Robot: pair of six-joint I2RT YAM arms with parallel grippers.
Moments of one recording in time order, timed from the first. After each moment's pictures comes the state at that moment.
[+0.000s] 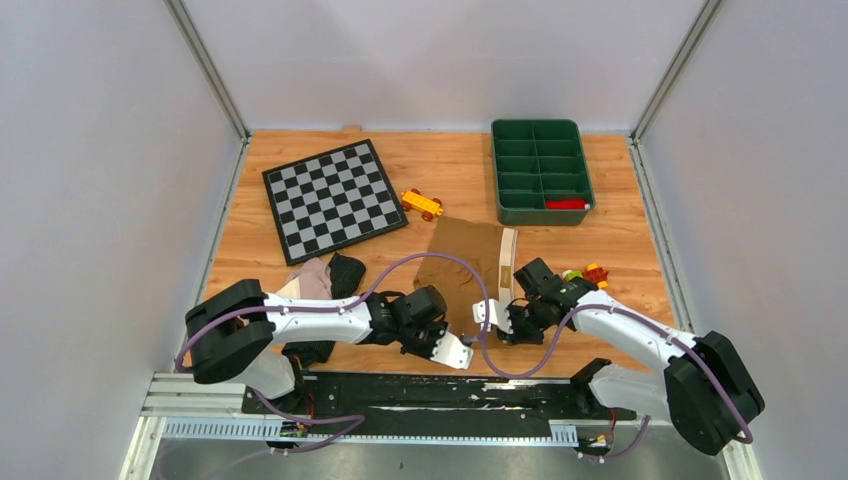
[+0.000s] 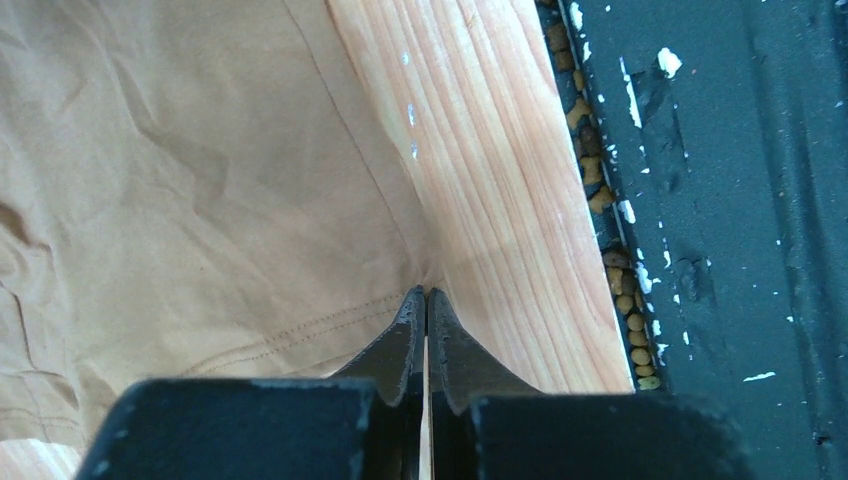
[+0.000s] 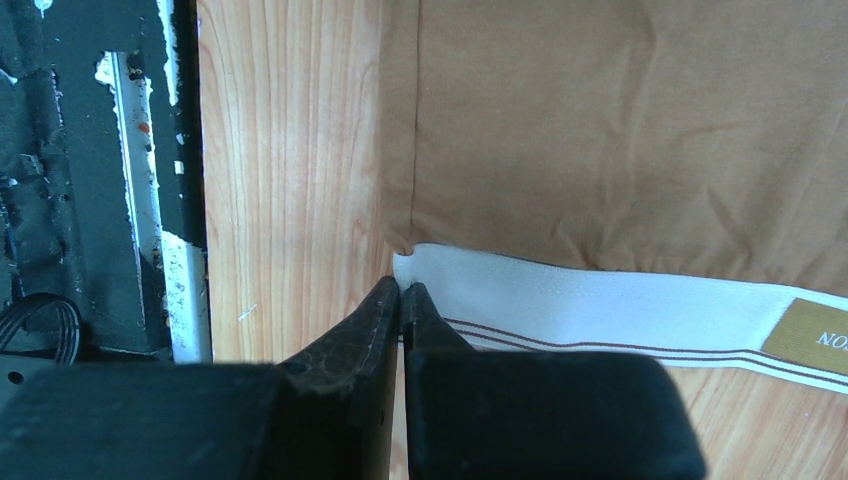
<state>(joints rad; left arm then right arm) -1.18 1.48 0.72 -0.27 0.24 0.76 0.61 1.14 0.52 -0.68 -0.48 -1.01</state>
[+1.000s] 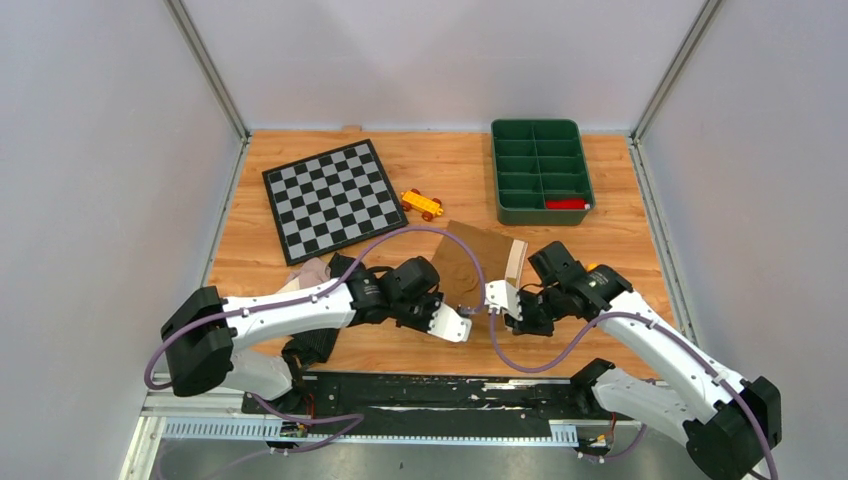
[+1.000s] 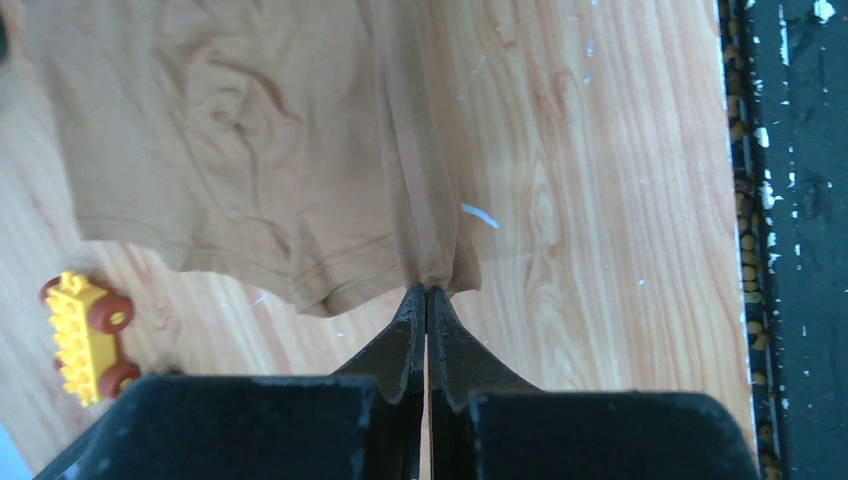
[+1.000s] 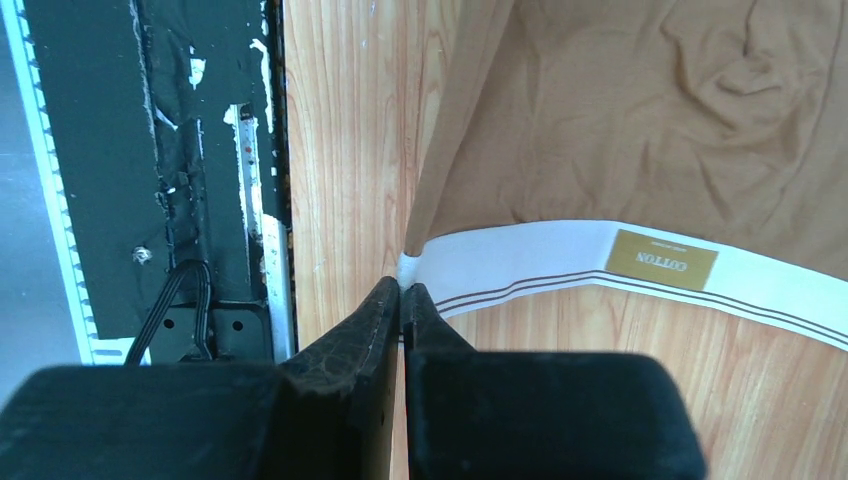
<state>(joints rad) -1.09 1.36 0.86 -0.47 0.15 0.83 0.60 0.97 0.75 -0.99 -0.50 -0.90</state>
